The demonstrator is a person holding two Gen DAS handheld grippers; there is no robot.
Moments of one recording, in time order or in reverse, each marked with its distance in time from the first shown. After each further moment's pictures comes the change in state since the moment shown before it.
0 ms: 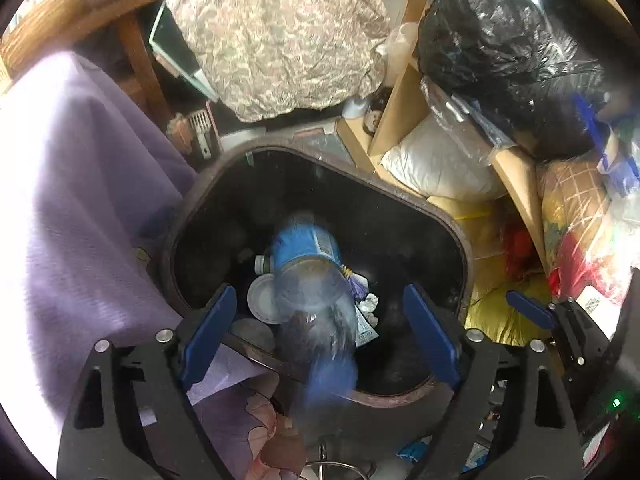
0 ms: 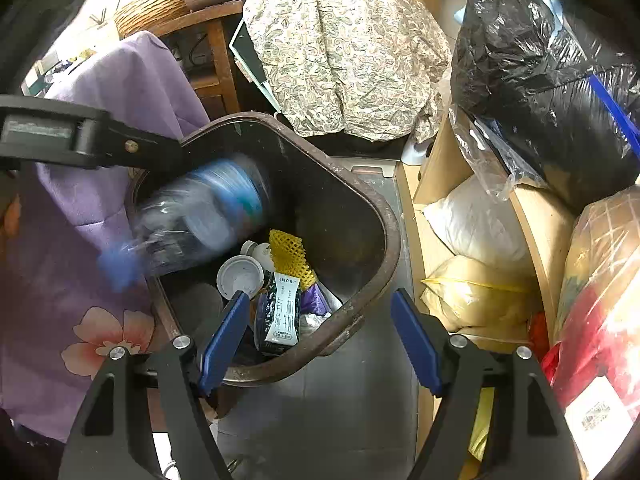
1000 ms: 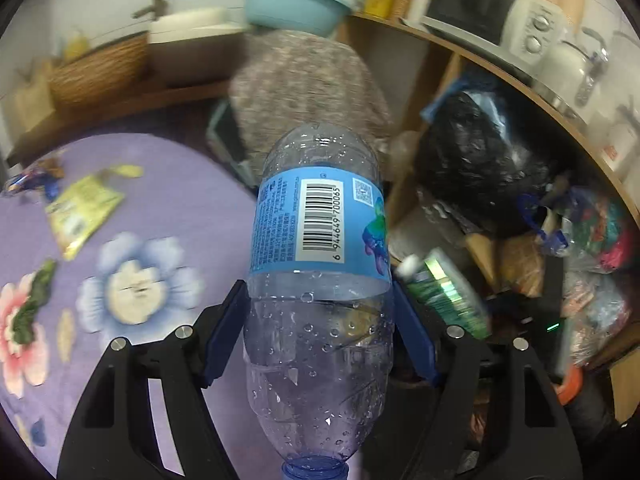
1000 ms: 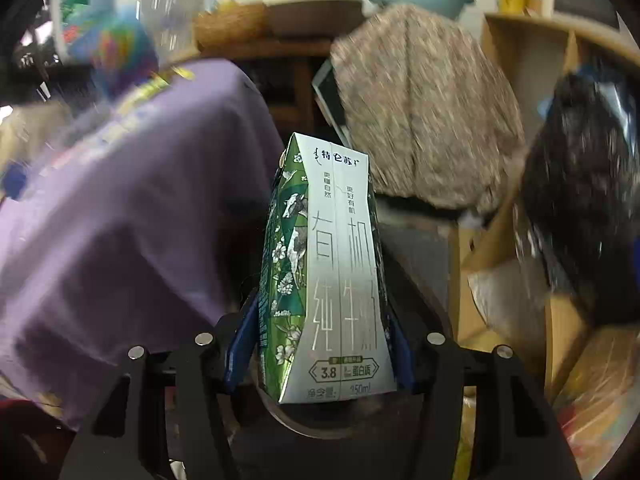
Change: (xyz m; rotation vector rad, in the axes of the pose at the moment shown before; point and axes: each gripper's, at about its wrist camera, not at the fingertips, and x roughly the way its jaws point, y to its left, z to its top) left arm -0.169 0.095 0.014 -0.011 -0.259 -0.071; right arm -0.022 0.054 0.069 -0.165 -0.027 0.144
